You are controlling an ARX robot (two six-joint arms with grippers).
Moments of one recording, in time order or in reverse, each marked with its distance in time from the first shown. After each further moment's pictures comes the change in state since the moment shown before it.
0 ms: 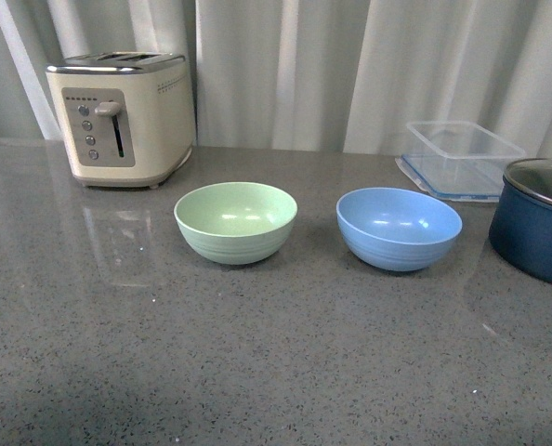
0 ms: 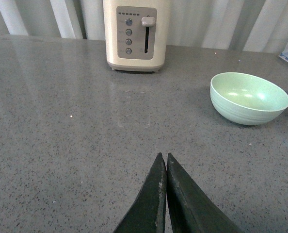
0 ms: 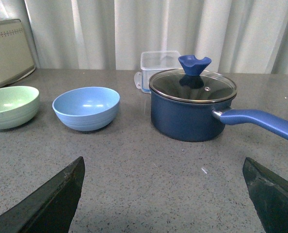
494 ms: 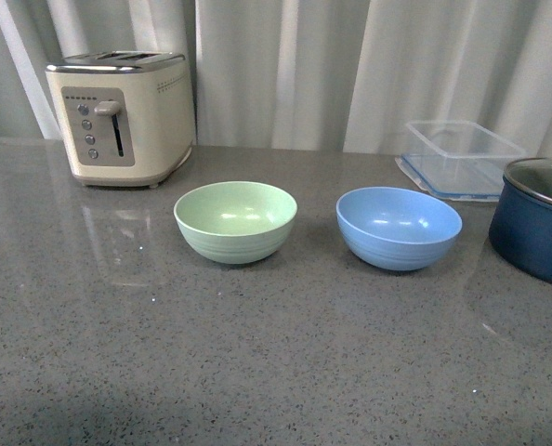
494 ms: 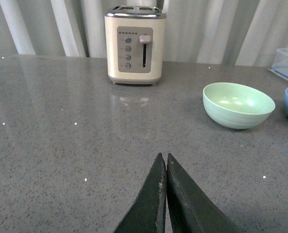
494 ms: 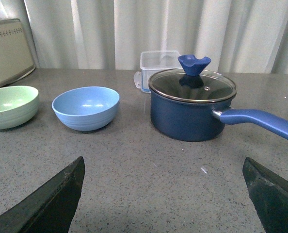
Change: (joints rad) left arm 0.000 -0.198 -0.075 -0.102 0.000 0.000; right arm 0.000 0.000 0.000 0.000 0.000 0.000
